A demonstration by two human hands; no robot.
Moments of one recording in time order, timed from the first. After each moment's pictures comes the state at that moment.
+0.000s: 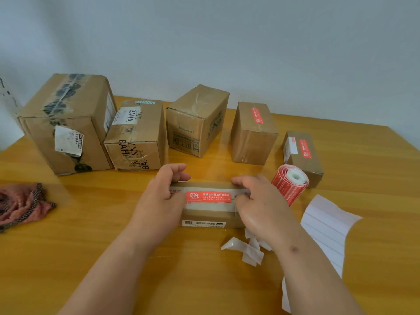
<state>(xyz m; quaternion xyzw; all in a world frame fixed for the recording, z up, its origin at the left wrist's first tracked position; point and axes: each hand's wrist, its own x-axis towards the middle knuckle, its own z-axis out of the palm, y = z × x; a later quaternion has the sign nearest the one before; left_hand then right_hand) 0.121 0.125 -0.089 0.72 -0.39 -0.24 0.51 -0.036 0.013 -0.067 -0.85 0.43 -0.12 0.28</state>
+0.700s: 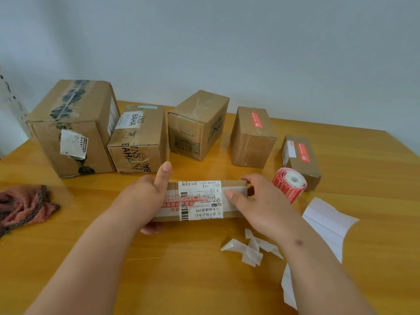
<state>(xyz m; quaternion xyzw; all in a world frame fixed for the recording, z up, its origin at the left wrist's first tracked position) 0.139 0.126 -0.052 0.87 -0.26 -0.30 0.29 -0.040 0.011 -0.056 -0.83 0.46 -0.10 0.30</state>
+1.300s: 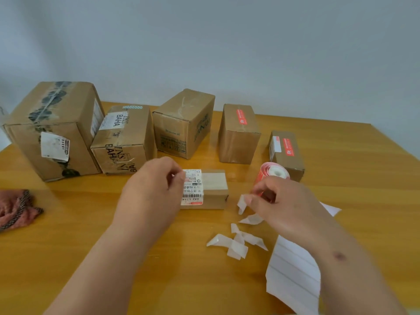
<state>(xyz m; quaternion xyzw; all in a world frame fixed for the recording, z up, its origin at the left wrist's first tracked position) 0.093 0.121 -0.044 0.82 -0.45 -0.03 0.35 -0.095 0.016 -0.026 -0.84 0.47 -0.11 0.26</state>
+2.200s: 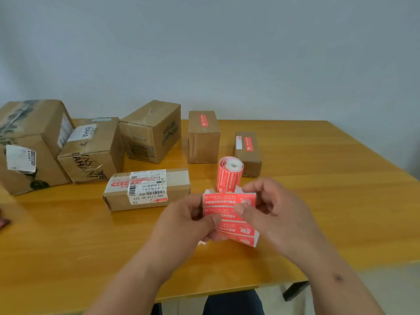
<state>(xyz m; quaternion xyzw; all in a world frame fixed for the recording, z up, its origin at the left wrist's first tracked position) -0.006 0.121 -0.064 0.63 -0.45 -0.38 0.50 -0.167 0.046 -0.036 -0.76 0.42 -0.28 0.40</state>
